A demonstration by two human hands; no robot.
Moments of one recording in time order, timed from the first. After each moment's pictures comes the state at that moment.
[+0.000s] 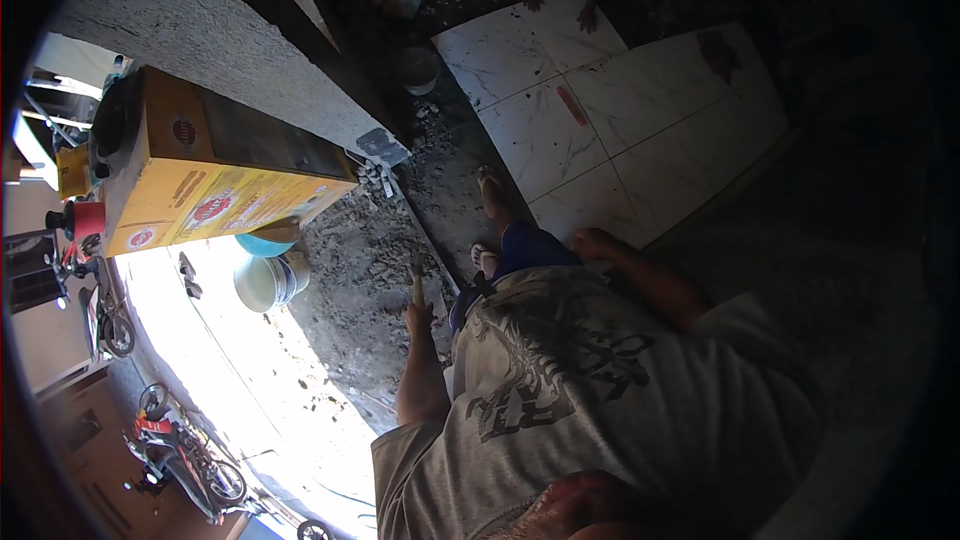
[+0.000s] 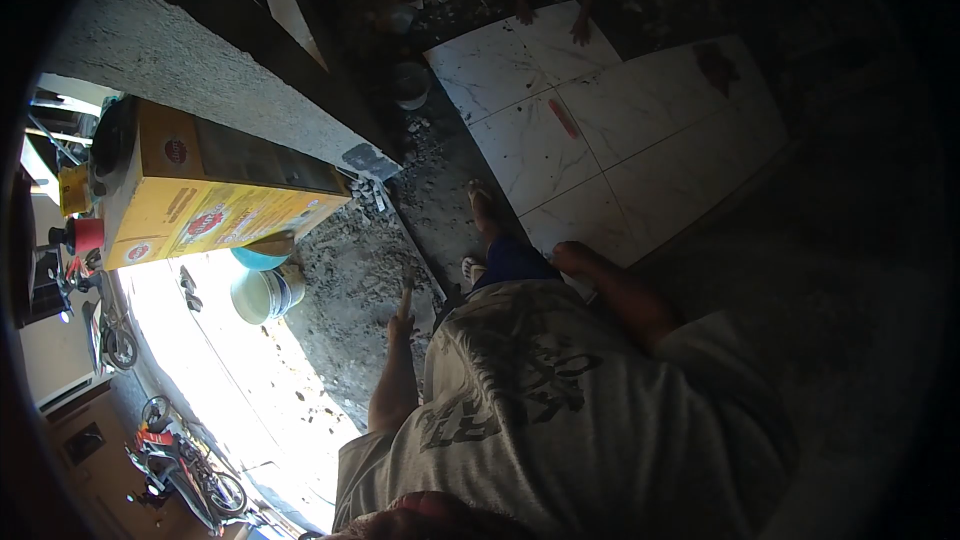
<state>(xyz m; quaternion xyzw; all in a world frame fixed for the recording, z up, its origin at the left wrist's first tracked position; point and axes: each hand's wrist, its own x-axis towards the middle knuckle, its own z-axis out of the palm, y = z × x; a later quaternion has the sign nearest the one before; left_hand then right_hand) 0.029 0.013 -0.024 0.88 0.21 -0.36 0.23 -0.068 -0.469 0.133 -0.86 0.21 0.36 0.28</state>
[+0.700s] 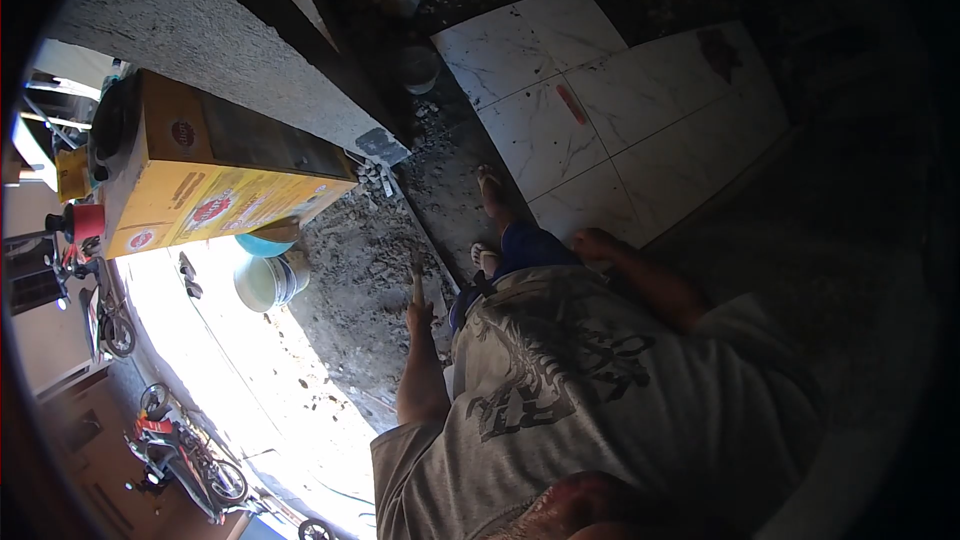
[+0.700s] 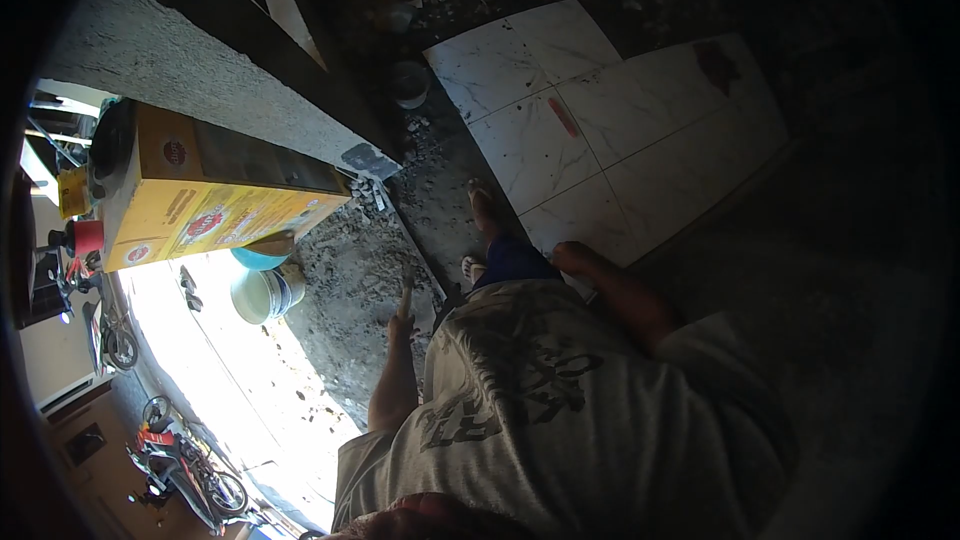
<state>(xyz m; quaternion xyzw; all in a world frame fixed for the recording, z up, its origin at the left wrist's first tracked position) 0.031 0.015 -0.028 0.85 0.21 -0.40 0.27 -0.074 -0.474 0.119 -0.87 0.20 0.35 0.29</state>
